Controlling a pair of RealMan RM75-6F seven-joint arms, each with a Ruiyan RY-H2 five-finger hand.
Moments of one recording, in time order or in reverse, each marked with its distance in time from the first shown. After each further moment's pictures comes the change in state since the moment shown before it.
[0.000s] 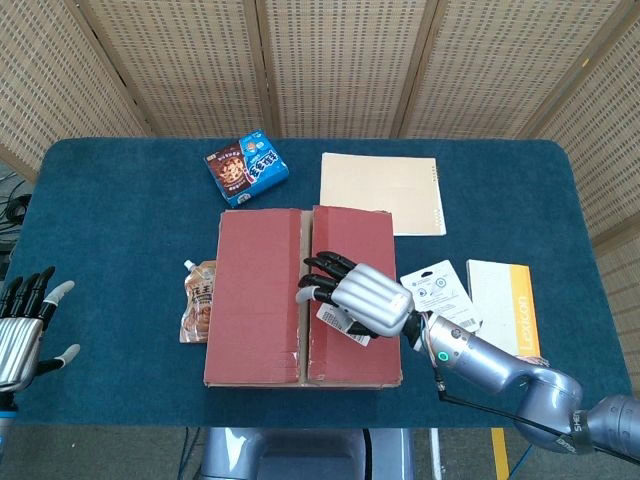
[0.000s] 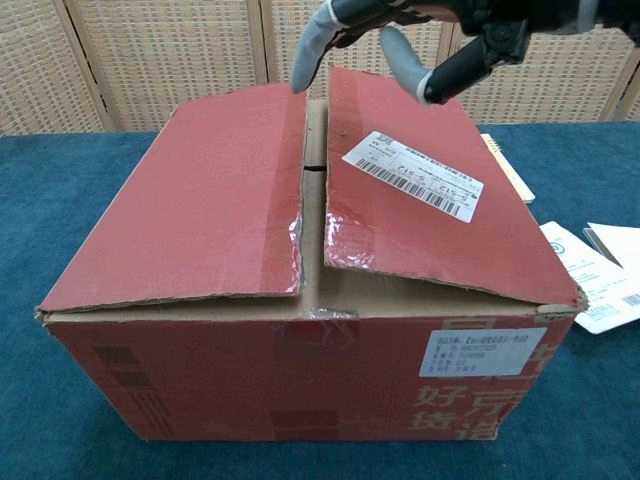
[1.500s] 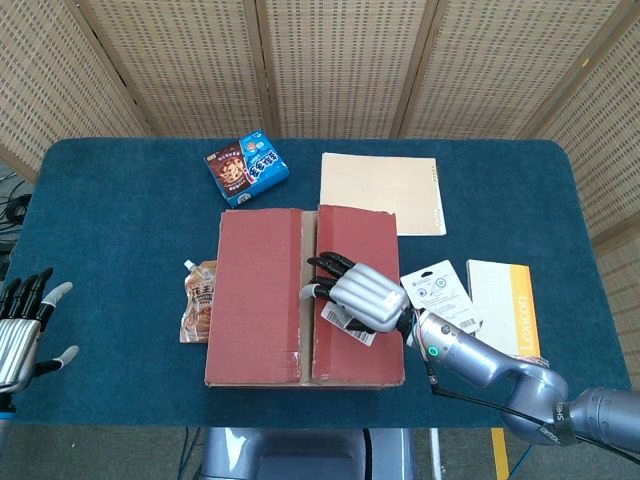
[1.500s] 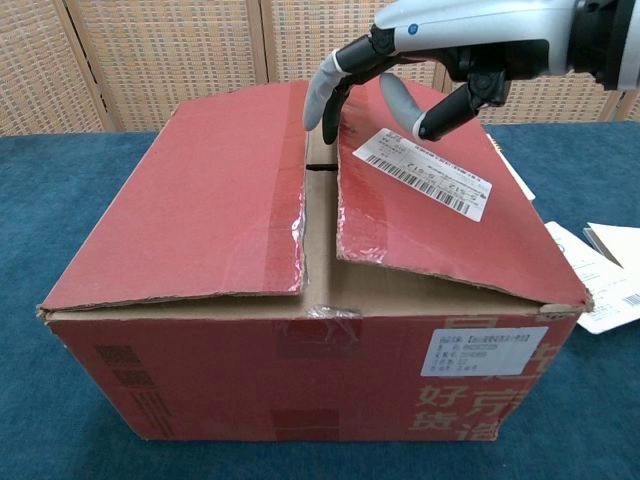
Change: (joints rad) left arm 0.003 0.005 0.004 0.007 0.000 0.001 -0.022; right arm 0.043 -0.044 -0.069 0.048 0.100 0.003 -0.084
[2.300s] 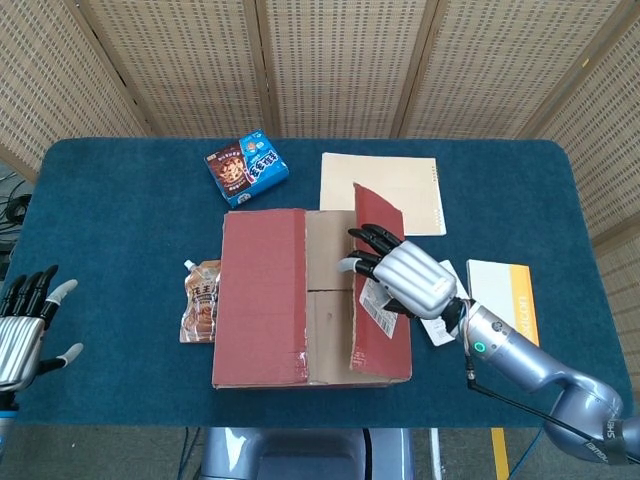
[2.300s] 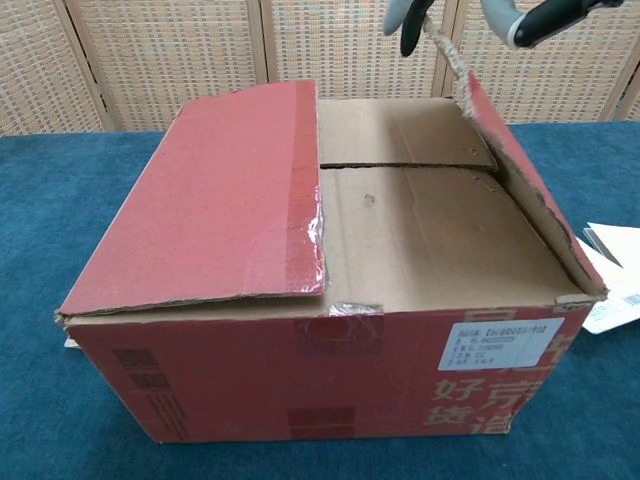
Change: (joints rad) left arm -0.009 0.005 -0.003 -0.014 0.020 0.002 0.001; right arm -0.099 0.177 0.005 -0.055 -0.010 0.137 0.018
